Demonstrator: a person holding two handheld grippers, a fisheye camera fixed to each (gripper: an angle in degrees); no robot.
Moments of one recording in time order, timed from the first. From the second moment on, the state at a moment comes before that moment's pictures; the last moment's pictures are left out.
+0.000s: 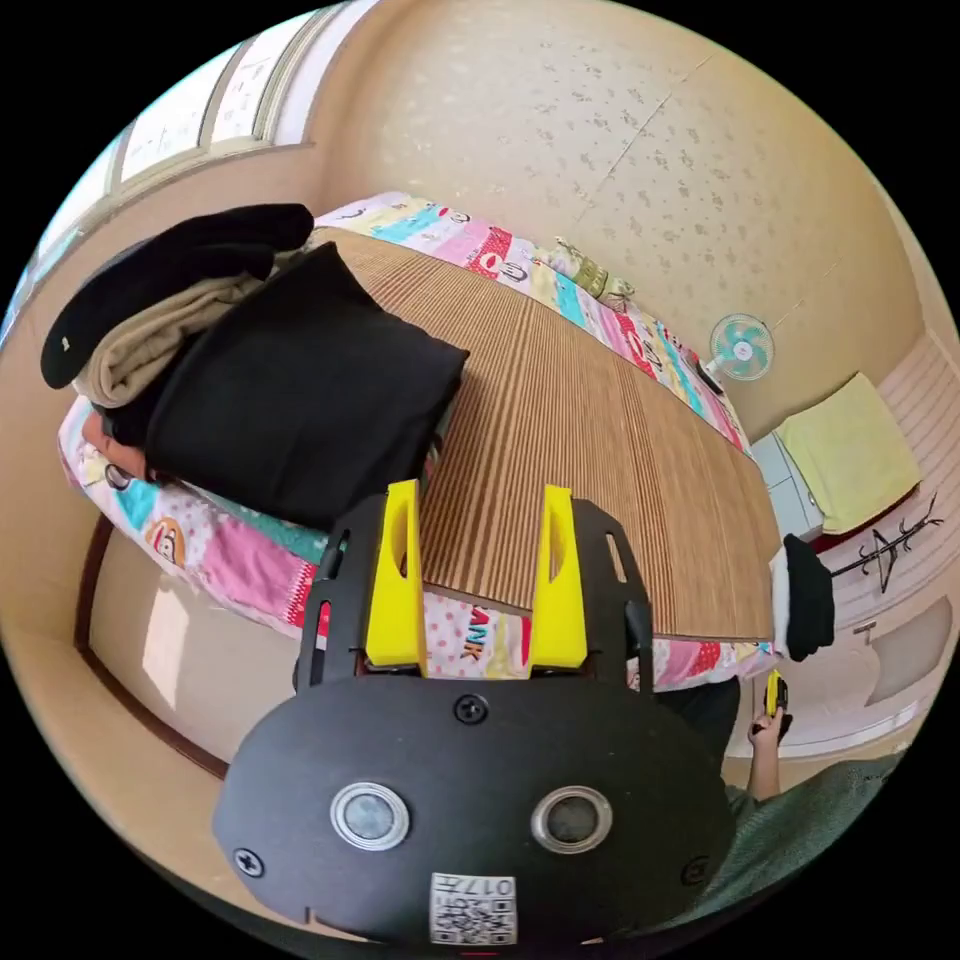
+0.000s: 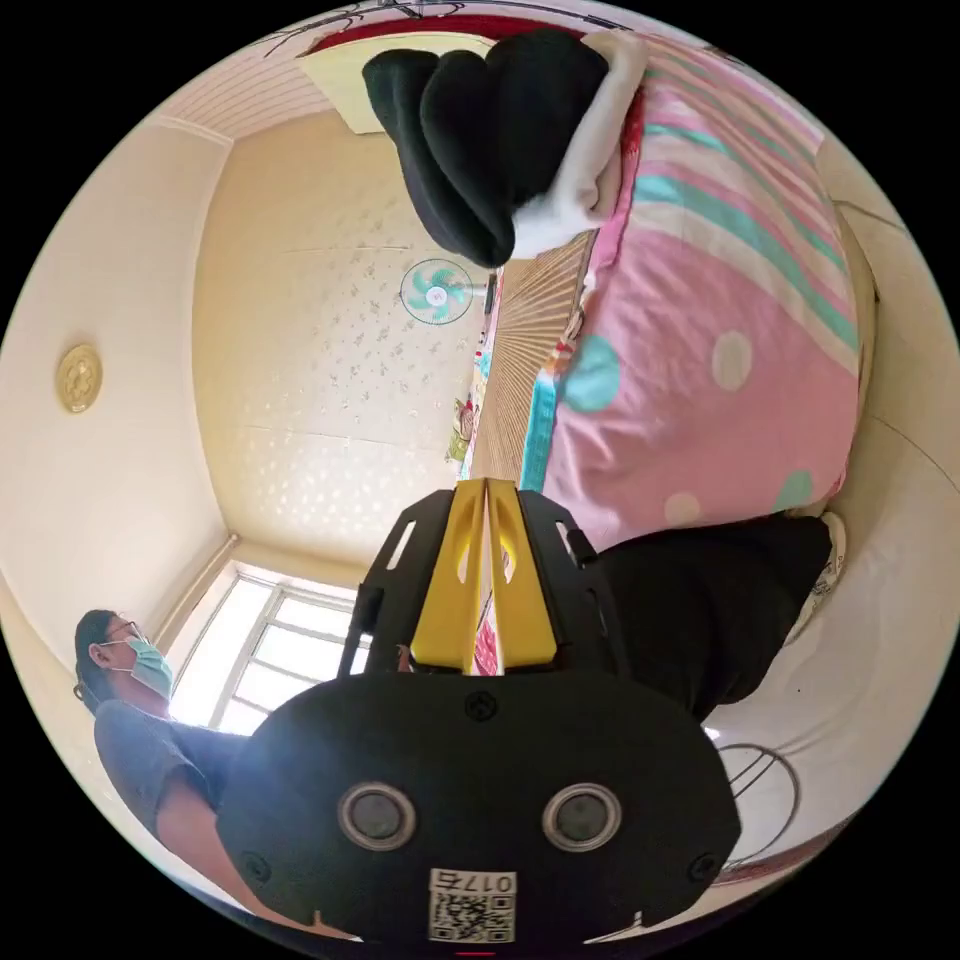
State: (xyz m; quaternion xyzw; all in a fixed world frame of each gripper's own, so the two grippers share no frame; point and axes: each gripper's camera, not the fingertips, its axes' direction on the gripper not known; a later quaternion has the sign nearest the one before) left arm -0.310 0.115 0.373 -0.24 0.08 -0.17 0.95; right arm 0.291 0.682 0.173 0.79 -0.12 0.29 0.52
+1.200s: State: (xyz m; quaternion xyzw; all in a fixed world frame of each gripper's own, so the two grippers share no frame) left arm -0.110 0.132 0.326 -0.26 0.56 -0.10 0.78; right arm 0.112 0.243 0.291 0.32 0.11 0.10 0.94
